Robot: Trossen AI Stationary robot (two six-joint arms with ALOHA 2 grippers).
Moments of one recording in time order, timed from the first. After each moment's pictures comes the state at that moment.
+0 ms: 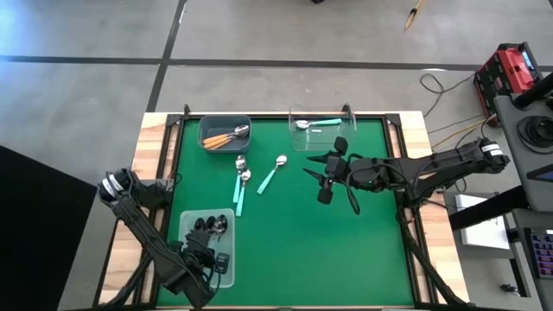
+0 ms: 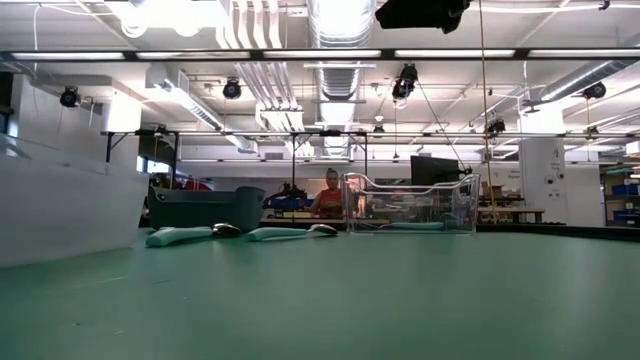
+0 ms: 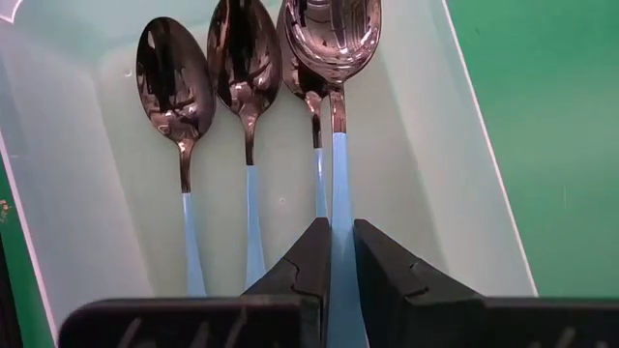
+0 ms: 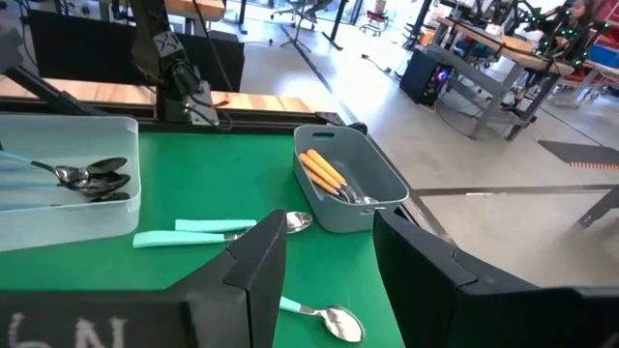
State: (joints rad) left arm -0.91 1.79 1.35 -1.27 -0.33 -2.30; right arm 0.16 1.19 0.93 -0.03 0.52 -0.08
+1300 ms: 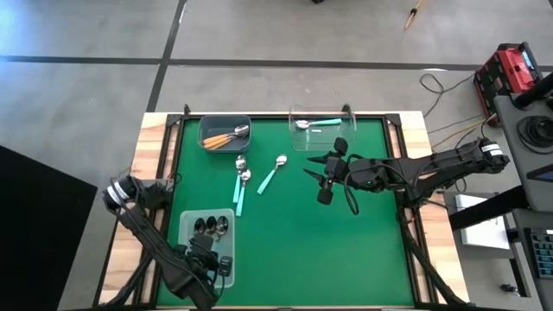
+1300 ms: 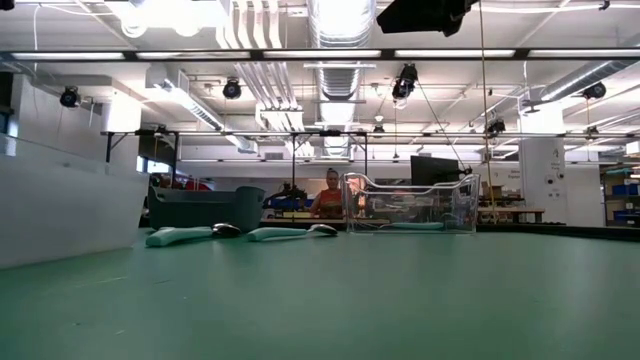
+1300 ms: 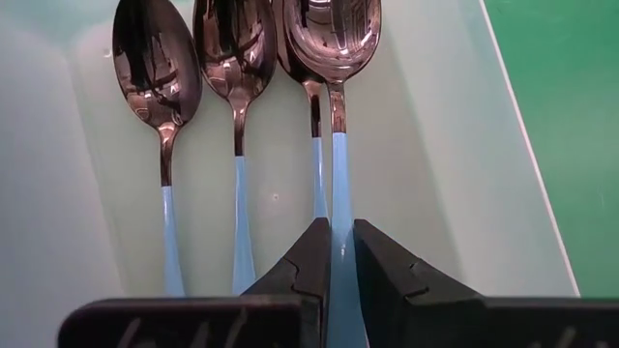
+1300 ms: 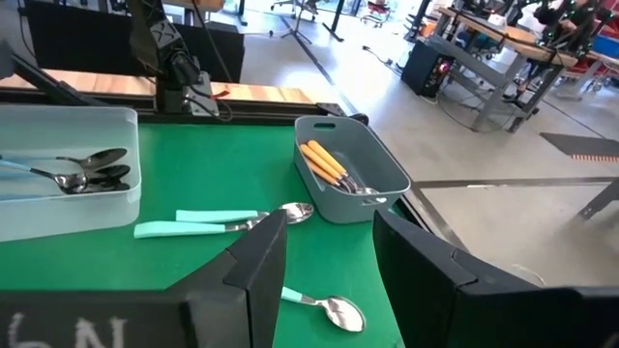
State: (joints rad) left arm -0.91 1.87 1.35 -1.23 -0.33 -2.31; right arm 0.16 1.20 0.93 -0.05 0.52 -0.06
